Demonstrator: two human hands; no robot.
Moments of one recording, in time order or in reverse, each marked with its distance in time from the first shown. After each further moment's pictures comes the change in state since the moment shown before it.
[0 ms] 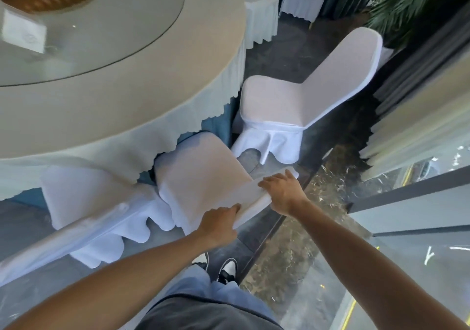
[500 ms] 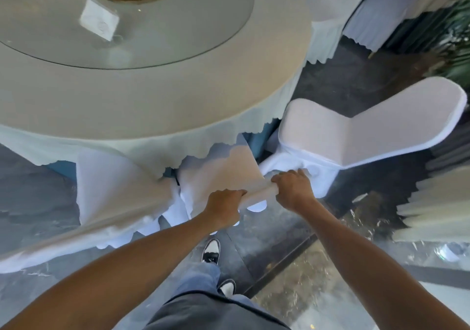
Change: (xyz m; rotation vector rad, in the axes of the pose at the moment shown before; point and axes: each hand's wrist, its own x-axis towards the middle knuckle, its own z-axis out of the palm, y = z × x) left_hand 0.069 -0.088 -0.075 -0.134 0.161 -0.209; right_hand 0.146 -0.014 -0.064 -0.101 0.101 -0.017
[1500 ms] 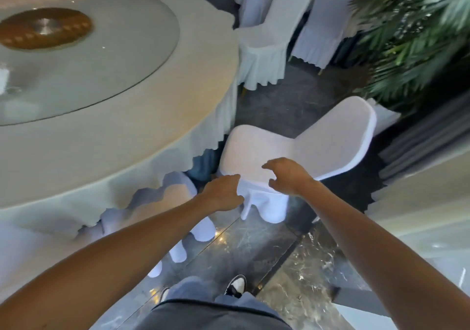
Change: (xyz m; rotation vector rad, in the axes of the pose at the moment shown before) left_hand 0.234 0.253 -0.045 -0.076 -0.065 0.040; right_hand 0.052 0.336 -0.030 0.283 -0.009 -0.012
